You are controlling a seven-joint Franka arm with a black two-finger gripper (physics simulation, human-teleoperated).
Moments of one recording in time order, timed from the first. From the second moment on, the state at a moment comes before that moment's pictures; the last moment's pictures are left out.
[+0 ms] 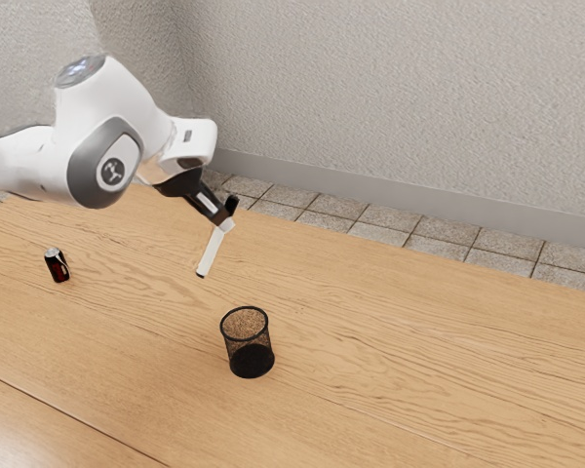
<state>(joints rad) 0.02 -0.22 -0.12 -2.23 -0.17 2.46 0.45</state>
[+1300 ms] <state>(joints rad) 0.02 0.06 -0.22 -2.24 -0.23 2.72 0.47</state>
